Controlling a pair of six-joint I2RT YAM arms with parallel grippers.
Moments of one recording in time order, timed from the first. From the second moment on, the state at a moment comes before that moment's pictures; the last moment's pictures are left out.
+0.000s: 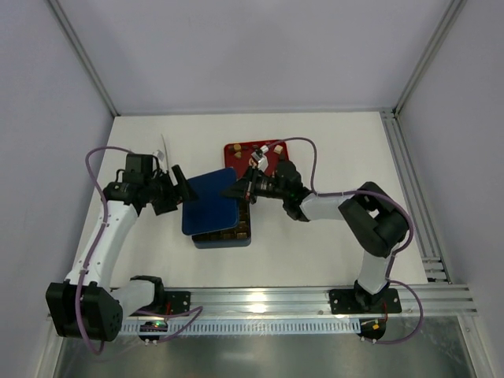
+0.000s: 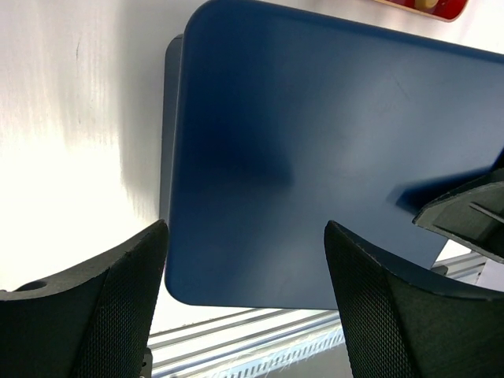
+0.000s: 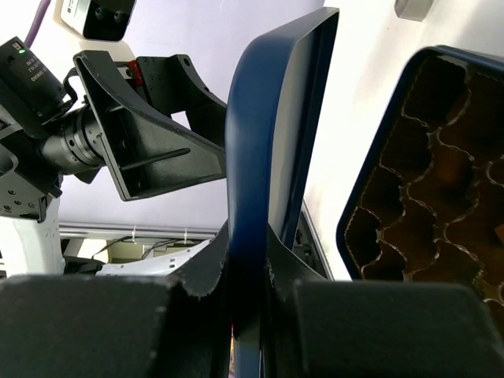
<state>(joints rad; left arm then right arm) -0.09 1.12 0.98 -0.80 0.31 -0.51 0.71 1.82 0.90 0.85 -0.63 1.28</state>
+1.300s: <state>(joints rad) -0.09 1.29 0.85 -0.68 0.30 -0.50 0.63 1.93 0.82 0.94 -0.67 1.31</state>
